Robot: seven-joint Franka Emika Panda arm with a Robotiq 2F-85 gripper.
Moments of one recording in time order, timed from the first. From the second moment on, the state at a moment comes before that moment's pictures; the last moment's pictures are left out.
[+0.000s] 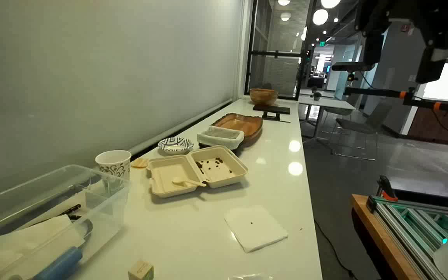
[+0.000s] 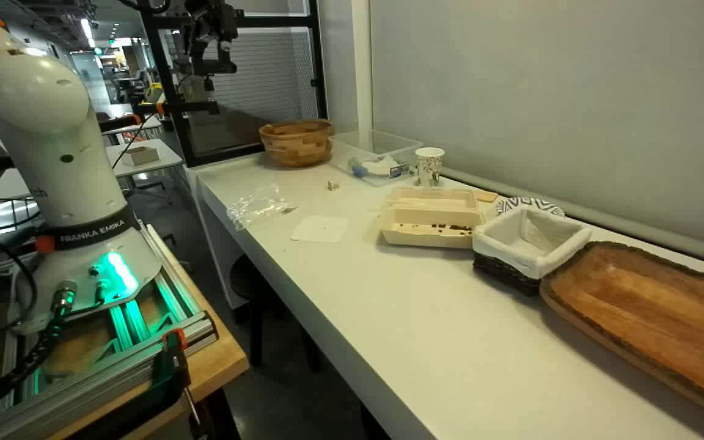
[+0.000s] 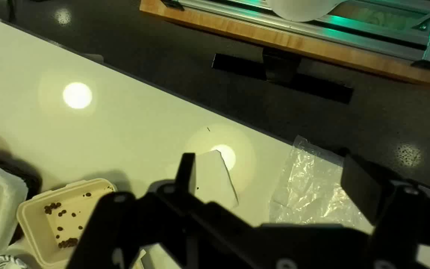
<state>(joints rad) 0.08 -0.70 0.17 -2.49 -0.13 1.54 -0.05</state>
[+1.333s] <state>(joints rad) 0.08 -0.60 0.20 -2.46 -0.09 1.55 0.20</state>
